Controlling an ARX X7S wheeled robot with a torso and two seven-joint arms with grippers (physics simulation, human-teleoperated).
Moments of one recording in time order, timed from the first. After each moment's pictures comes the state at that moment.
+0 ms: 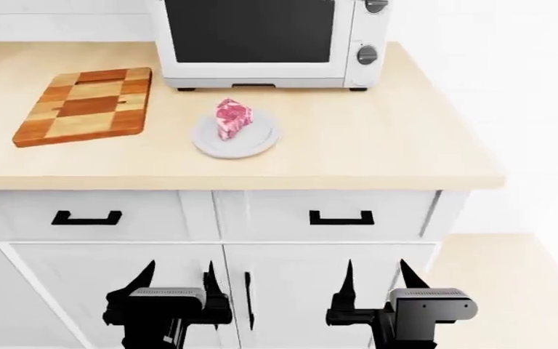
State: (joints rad) left arm 0.00 -0.05 0.06 0.00 -0.05 -0.01 -0.05; right arm 0.00 0.05 -0.06 0.00 0.04 -0.01 0.07
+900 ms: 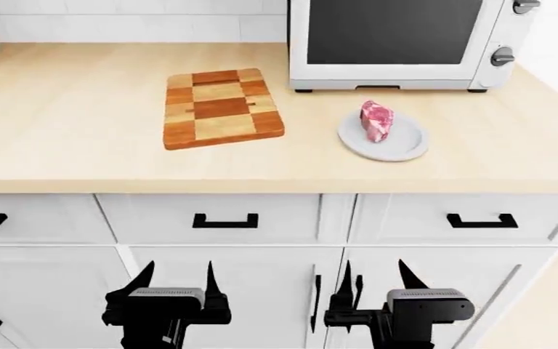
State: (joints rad) left arm -0.01 -0.11 0.12 -0.01 -0.11 0.00 -0.11; right arm 0.00 0.10 -0.14 0.00 0.08 -0.02 0.14
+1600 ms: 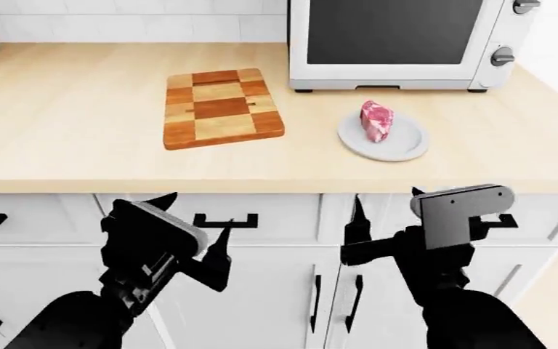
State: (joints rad) left arm -0.32 -0.41 0.17 0.51 -0.32 -0.77 0.14; right arm 0.33 0.26 -0.08 -0.58 0.27 0.93 0.09
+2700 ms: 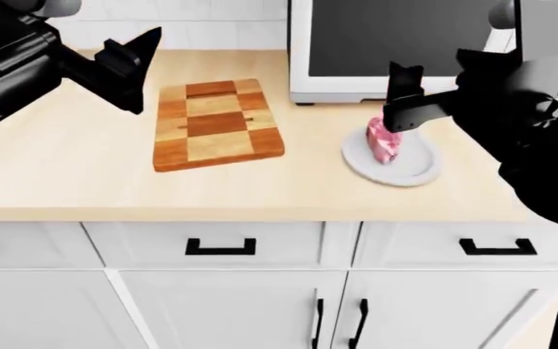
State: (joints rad) left arm -1.20 -0.59 0.12 0.40 -0.52 -1.22 0.35; right arm 1.12 0.48 -0.03 -0.37 0.97 1.39 0.36
